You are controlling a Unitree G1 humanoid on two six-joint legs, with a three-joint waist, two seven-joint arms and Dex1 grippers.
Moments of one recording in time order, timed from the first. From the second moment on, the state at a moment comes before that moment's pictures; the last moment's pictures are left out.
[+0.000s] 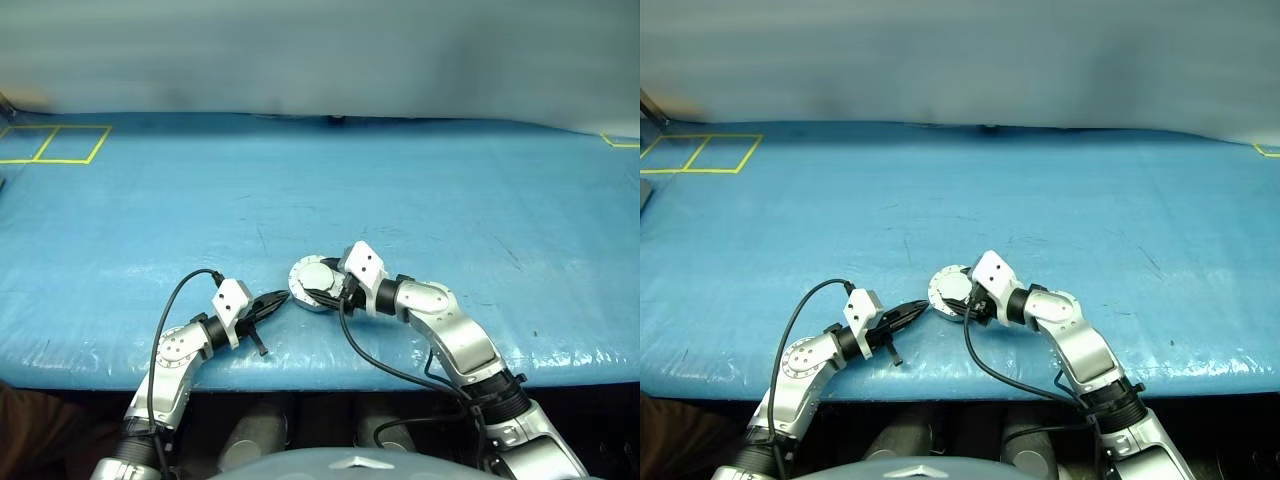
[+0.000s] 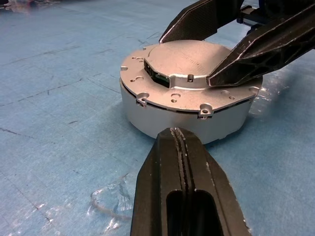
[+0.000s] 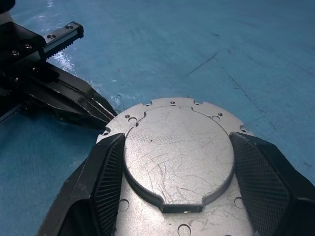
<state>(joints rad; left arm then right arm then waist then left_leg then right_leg) 0.02 0.34 -0.13 0.12 -0.21 -0.16 -0.83 -0.23 -0.36 0.32 -0.15 0.13 0.43 0.70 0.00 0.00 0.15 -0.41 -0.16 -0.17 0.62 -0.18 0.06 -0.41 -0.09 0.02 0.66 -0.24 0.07</state>
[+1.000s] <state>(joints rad) -0.01 0.32 -0.10 0.08 -0.23 -0.08 -0.74 -0.22 -0.33 0.30 -0.16 0.18 0.50 0.68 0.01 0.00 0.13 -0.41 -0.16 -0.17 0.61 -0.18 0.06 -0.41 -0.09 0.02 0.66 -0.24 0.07</state>
